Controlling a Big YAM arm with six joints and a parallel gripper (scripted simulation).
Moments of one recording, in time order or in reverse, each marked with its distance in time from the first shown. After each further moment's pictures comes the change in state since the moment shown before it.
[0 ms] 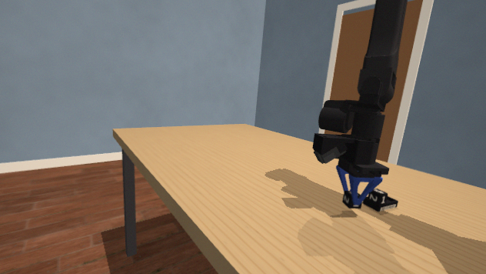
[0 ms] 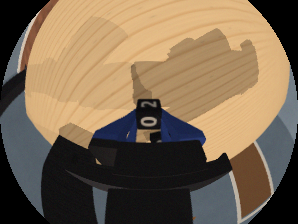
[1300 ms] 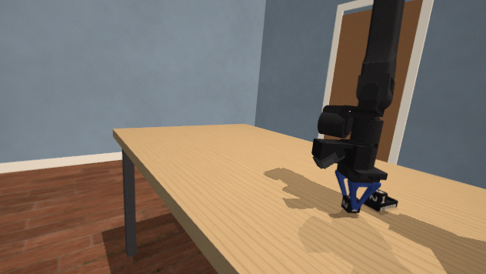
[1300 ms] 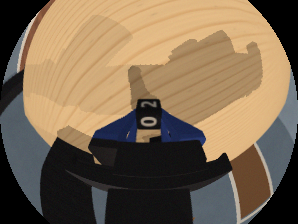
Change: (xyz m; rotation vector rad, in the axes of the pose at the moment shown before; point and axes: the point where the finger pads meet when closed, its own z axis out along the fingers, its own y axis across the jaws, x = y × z) arm -0.001 0.000 0.012 0.001 -0.001 -0.006
